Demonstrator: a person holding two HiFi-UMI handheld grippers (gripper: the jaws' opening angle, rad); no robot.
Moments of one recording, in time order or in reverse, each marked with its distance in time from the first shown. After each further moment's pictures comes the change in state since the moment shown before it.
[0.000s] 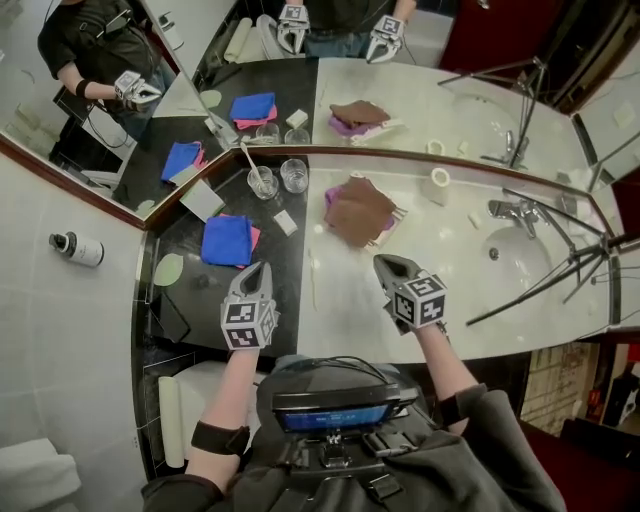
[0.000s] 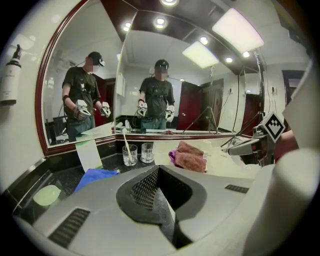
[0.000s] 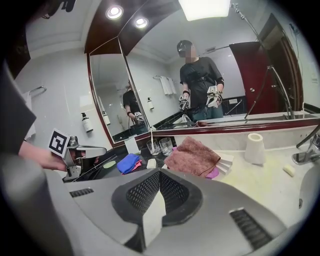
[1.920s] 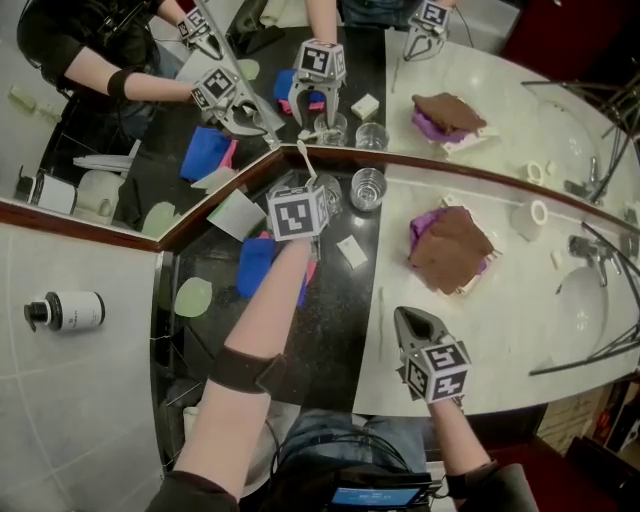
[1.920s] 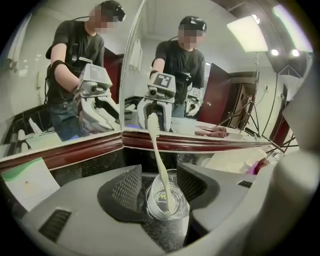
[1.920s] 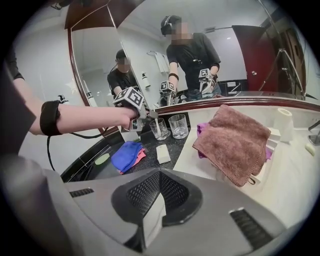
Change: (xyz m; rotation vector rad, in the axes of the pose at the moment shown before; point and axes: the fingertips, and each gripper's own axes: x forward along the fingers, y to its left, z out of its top) left arm 0.275 0.181 0.056 -0.160 0.198 0.113; right arm 0.143 0.076 -0.037 0.080 0.180 -0.076
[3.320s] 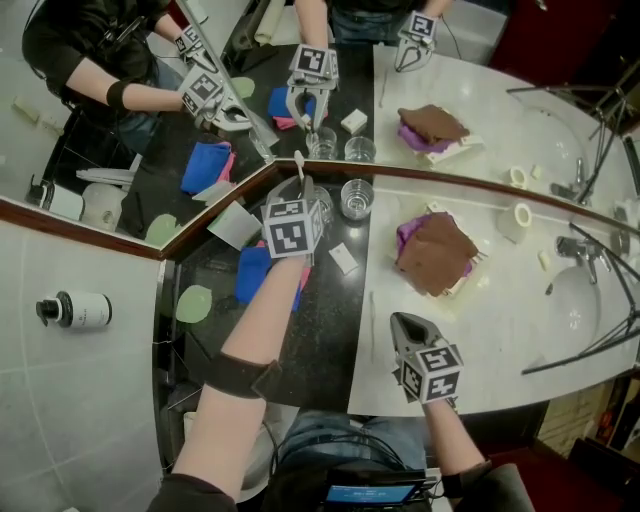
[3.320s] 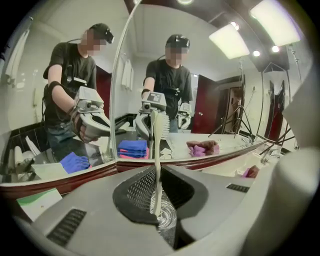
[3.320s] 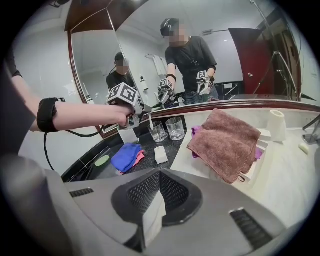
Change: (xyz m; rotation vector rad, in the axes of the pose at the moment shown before) left arm -0.034 -0.032 0.044 0.107 -0.188 -0.062; right arm -0.020 -0.006 -0.002 0.011 -0.020 -0.021
